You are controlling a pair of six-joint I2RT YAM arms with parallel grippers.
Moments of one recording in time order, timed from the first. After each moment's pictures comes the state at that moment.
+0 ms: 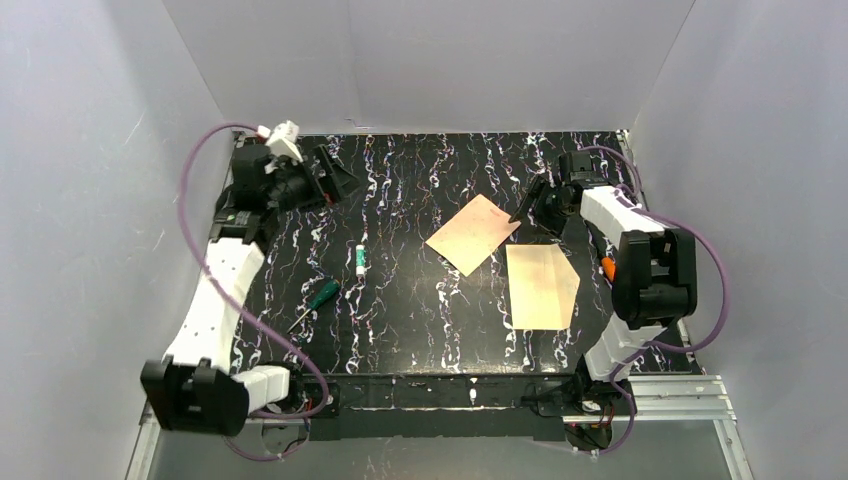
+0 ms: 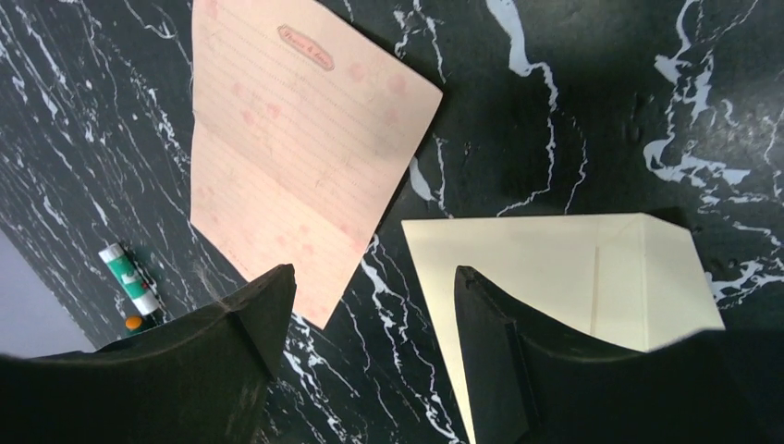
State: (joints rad) left arm -0.08 1.14 1.18 -0.45 0.50 -0.47; right arm 0.11 1.72 1.21 -0.55 -0.32 0.57
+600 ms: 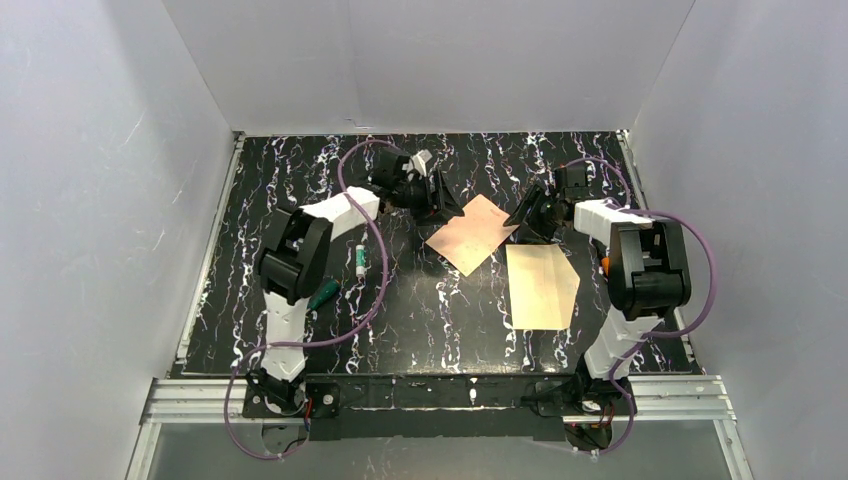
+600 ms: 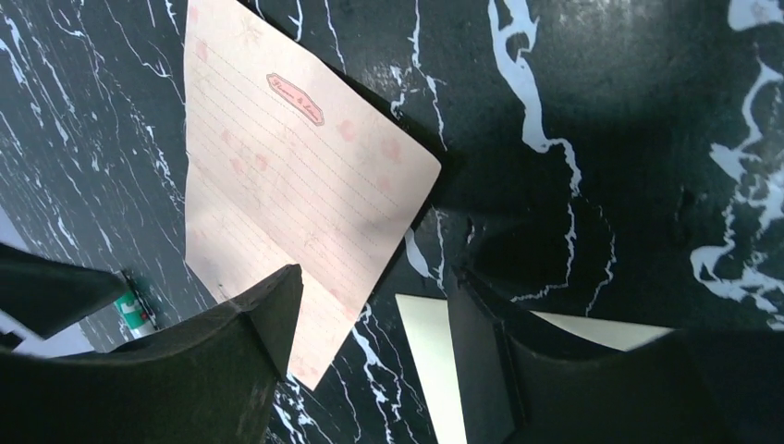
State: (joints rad) left arm -0.48 2.06 1.47 -0.10 0.65 -0.74; right arm 0.11 1.79 1.07 -0.25 -0.35 0.62
